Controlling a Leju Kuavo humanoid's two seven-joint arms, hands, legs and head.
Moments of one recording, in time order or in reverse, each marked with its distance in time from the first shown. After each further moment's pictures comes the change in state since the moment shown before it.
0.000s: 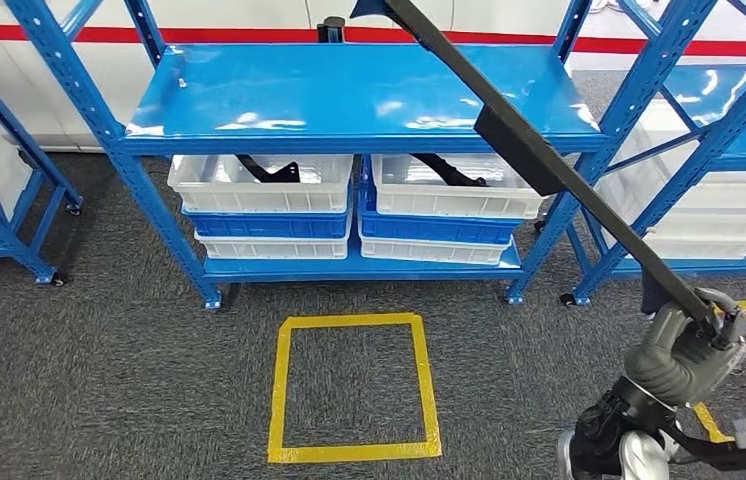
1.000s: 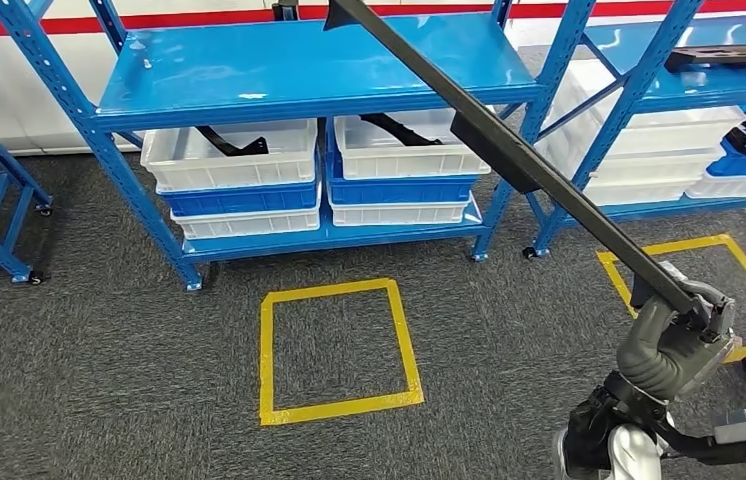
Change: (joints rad) left arm 0.009 -0.002 -0.014 0.001 -0.033 0.010 0.034; right arm 0.002 0.002 0.030 -0.009 0.076 -0.012 -0.034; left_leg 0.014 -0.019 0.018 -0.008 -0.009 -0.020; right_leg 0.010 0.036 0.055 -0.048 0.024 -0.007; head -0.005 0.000
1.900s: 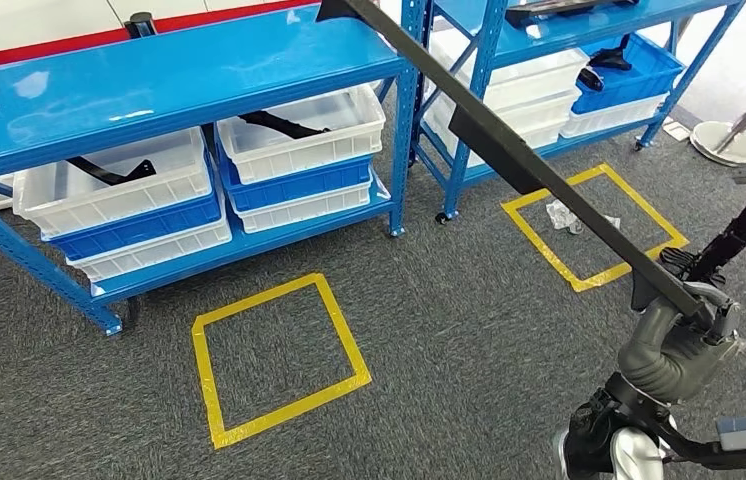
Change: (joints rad) left arm -0.003 0.003 0.000 -0.001 -0.007 -0.004 -0.006; right arm 0.010 0.004 0.017 -0.025 0.010 0.000 0.004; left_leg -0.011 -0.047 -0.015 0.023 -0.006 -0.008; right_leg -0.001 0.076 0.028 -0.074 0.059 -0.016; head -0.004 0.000
